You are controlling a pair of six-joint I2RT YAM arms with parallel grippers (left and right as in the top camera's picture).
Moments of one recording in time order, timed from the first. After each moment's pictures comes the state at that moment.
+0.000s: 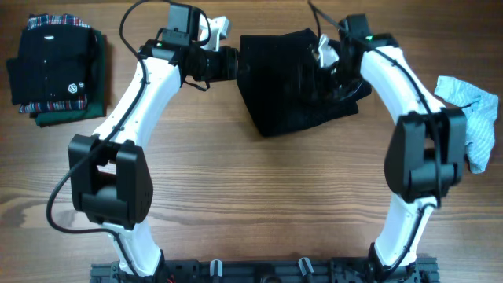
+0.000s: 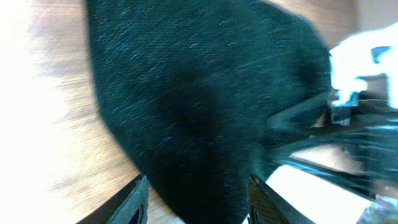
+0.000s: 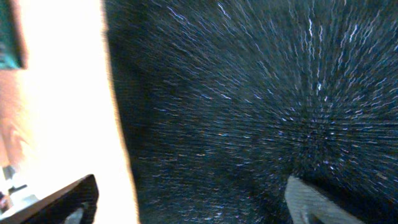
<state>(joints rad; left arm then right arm) -0.23 1.97 1.61 -0.67 0.56 -0.28 0.13 2.09 1.69 -0.95 -0.57 0.09</state>
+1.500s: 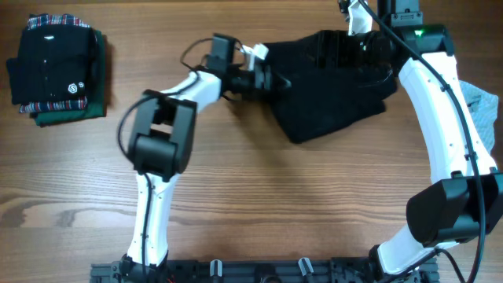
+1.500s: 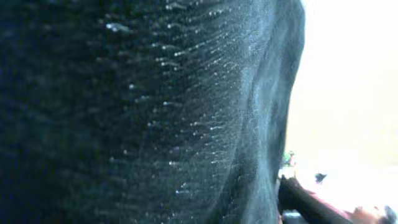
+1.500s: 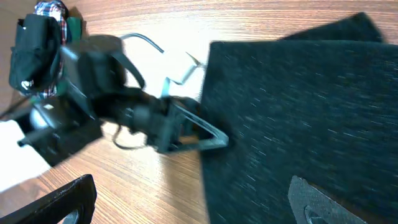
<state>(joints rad) -0.34 2.44 1.65 -0.10 1.07 -0.56 0.10 1.80 1.74 -0.93 -0.49 0.09</state>
